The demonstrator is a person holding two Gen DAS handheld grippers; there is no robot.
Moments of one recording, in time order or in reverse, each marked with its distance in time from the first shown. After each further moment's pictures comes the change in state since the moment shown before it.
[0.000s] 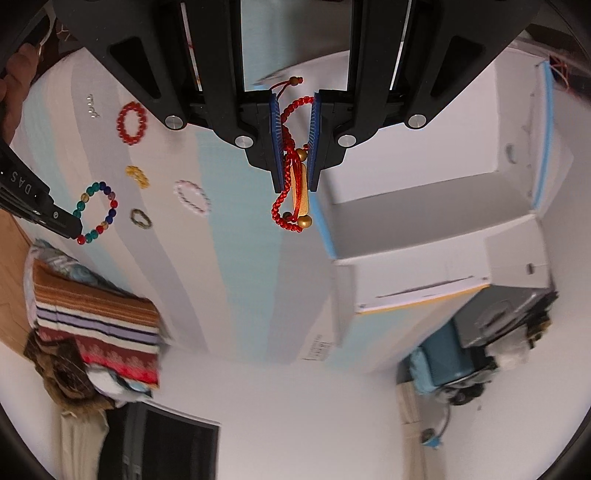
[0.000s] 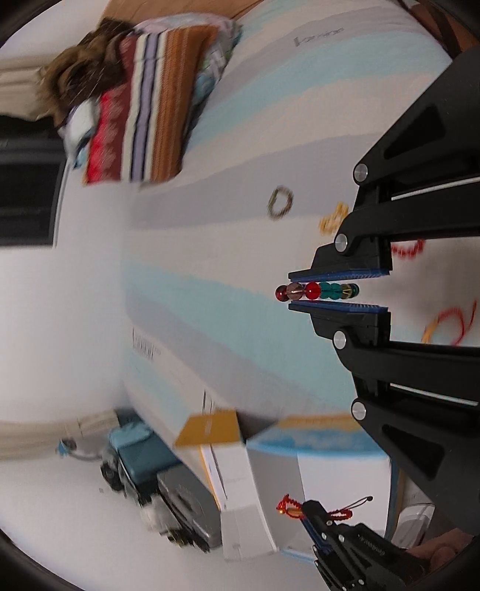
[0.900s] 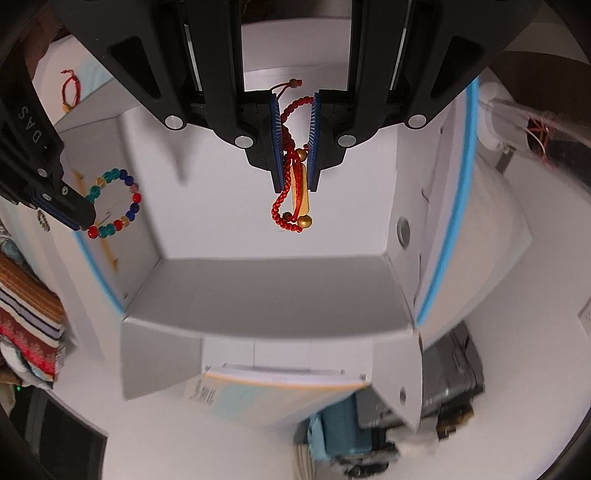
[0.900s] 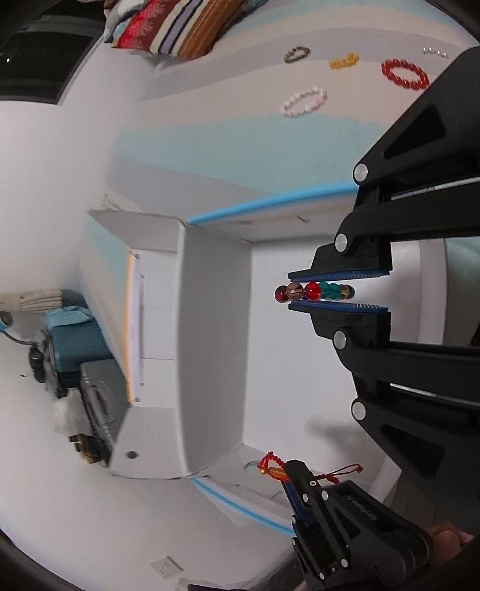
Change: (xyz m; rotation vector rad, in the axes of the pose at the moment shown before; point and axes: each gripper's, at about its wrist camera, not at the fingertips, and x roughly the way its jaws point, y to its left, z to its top) left arm 0.037 0.187 -0.067 -0.207 0.197 0.193; right arm 0.075 0.242 -0.055 -0.250 0.152 0.205
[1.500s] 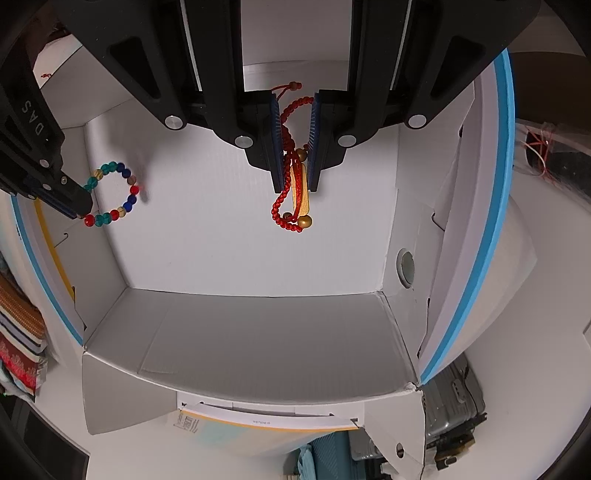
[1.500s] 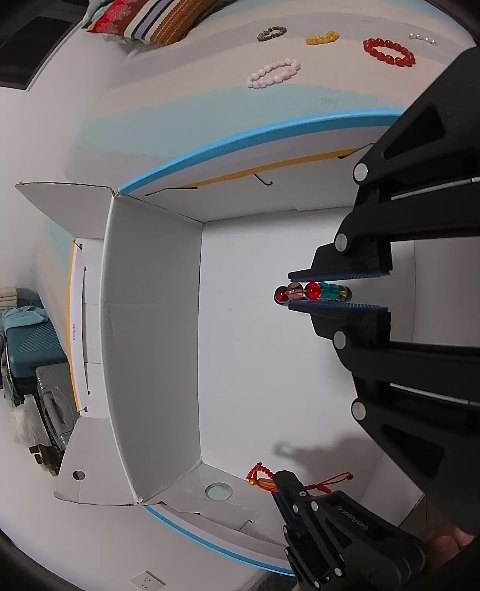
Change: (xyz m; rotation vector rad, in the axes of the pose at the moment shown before) left arm 0.040 0.013 -0.010 -0.006 0.096 0.032; right arm 0.043 0.005 -0.013 0.005 0.137 -0.006
